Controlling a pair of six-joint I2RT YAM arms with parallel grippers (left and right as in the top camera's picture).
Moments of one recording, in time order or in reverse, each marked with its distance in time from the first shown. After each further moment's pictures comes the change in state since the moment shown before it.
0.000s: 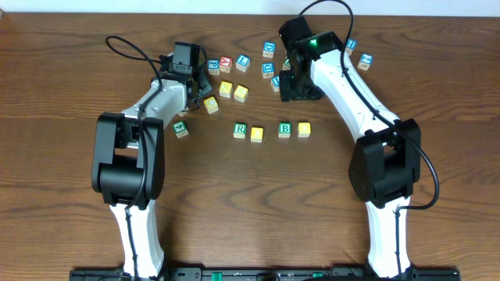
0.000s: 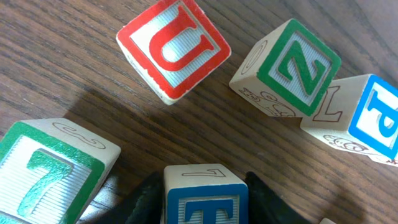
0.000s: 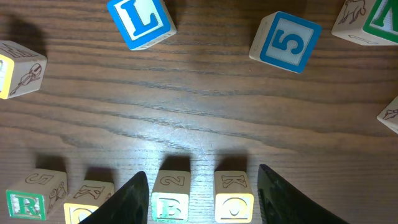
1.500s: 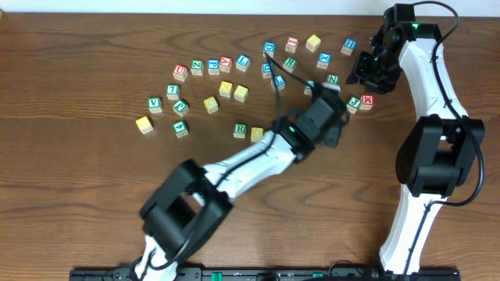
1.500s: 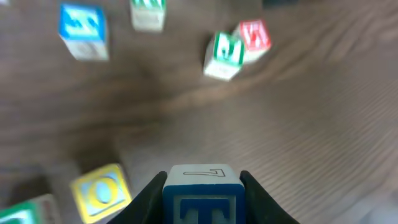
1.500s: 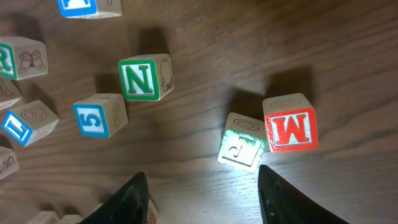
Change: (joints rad) left arm -0.715 -0.130 0.002 0.127 0.023 0.138; right arm -0.427 0.000 0.000 -0.008 -0.251 -0.033
